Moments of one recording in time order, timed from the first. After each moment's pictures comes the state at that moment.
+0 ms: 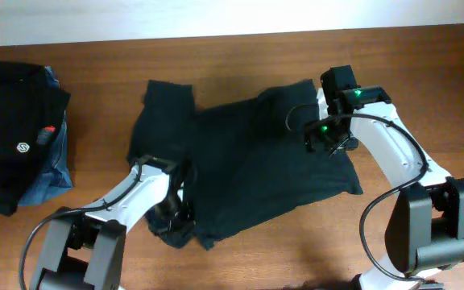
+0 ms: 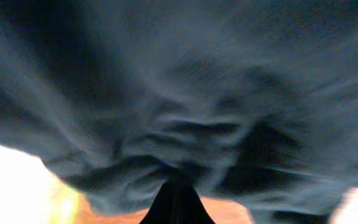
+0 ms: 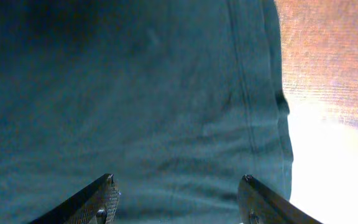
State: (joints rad) left arm -0.37 1.70 0.92 -1.02 0.16 -0.46; right arm 0.11 1.79 1.37 -1.00 -0.03 0.10
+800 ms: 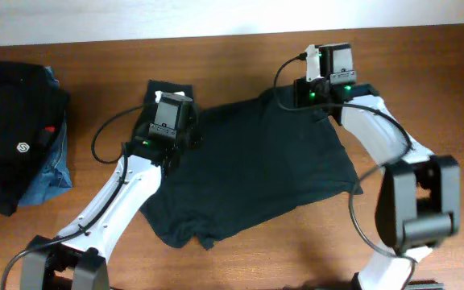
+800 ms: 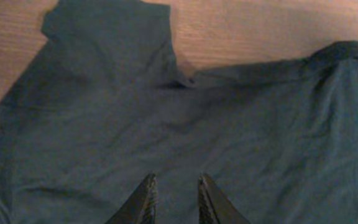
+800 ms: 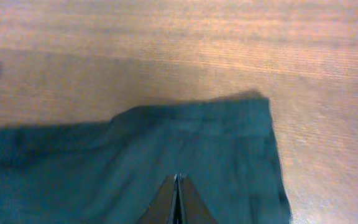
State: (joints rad) left arm -0.37 1.59 1.09 -0.39 -0.13 -0.40; right arm 0.11 1.93 1.41 -0.34 -0.14 0.04
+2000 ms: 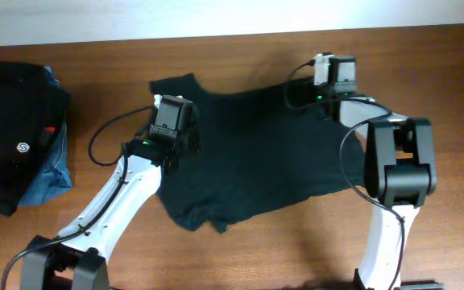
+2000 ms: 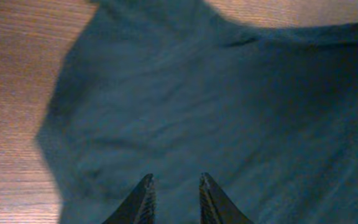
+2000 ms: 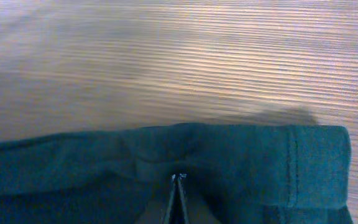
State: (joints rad) left arm -0.37 1.59 1.09 -0.45 -0.17 -0.40; right arm -0.01 2.27 1.45 0.01 -0.14 -0.06
